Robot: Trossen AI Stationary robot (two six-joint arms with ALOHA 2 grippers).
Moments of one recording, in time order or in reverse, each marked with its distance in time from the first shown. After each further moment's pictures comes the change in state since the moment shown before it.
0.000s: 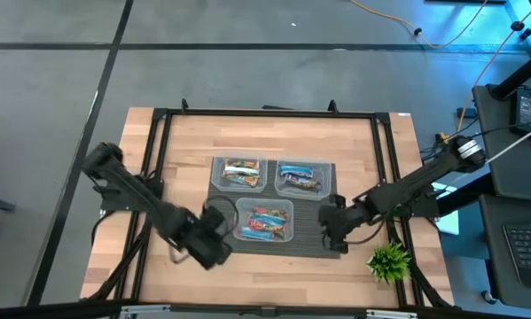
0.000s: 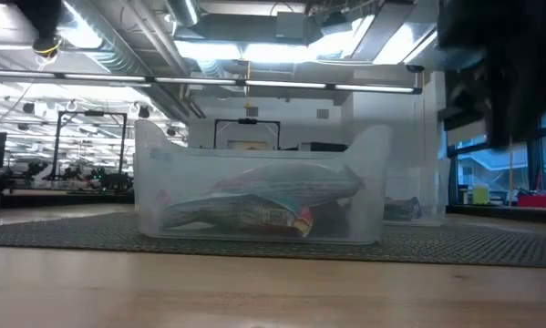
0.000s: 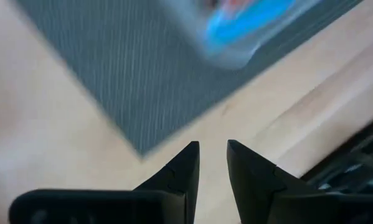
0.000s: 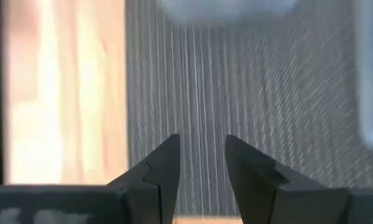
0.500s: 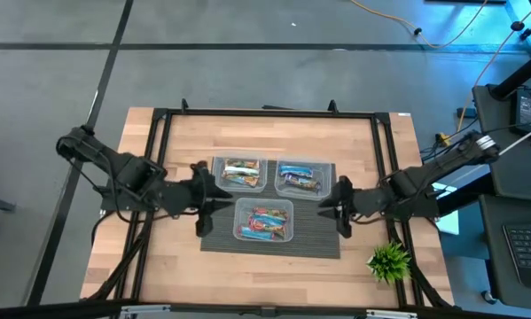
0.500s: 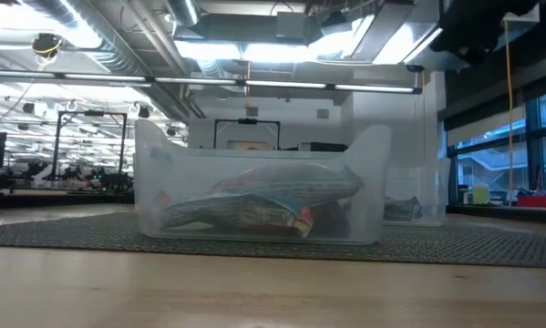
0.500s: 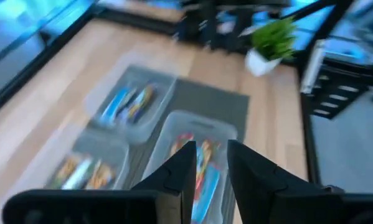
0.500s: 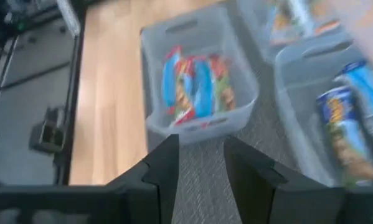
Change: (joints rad) left arm 0.114 -0.390 0.001 0.287 -0.350 1.004; right arm -0.023 -0.299 0.001 0.099 0.218 0.060
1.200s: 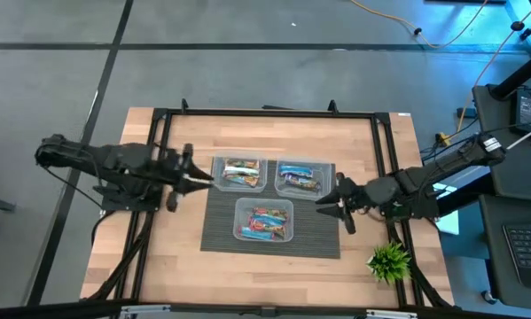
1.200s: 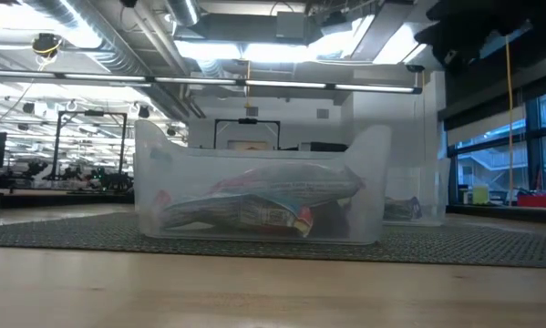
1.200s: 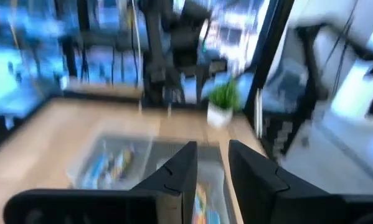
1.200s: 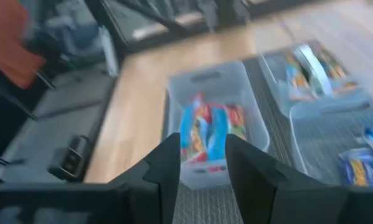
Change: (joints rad) left arm 0.288 -0.541 -0.617 0.583 0.434 0.388; right arm -0.053 -0.143 -0.242 0.404 -0.035 -0.197
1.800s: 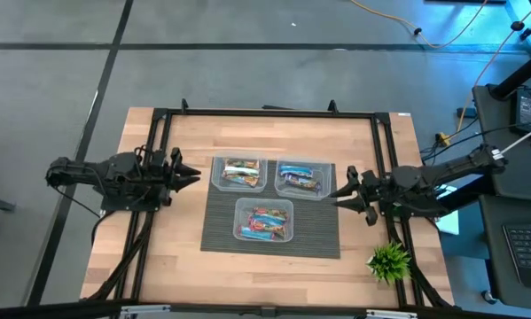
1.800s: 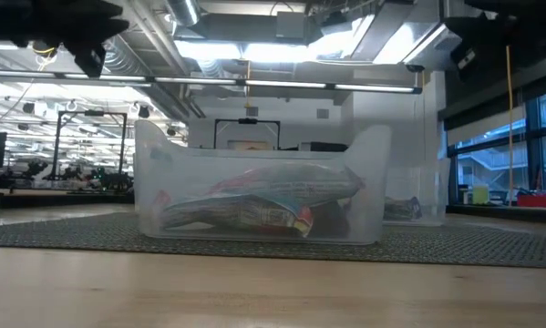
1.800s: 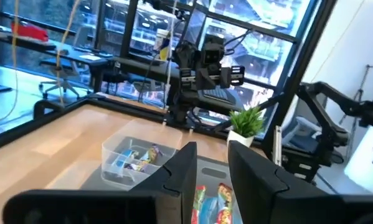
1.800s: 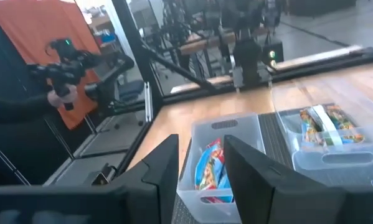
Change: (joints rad) left arm 0.125 -0.583 -0.530 0.182 -0.012 -0.086; right arm -0.108 -0.410 -0.295 0.226 -0.185 -0.139
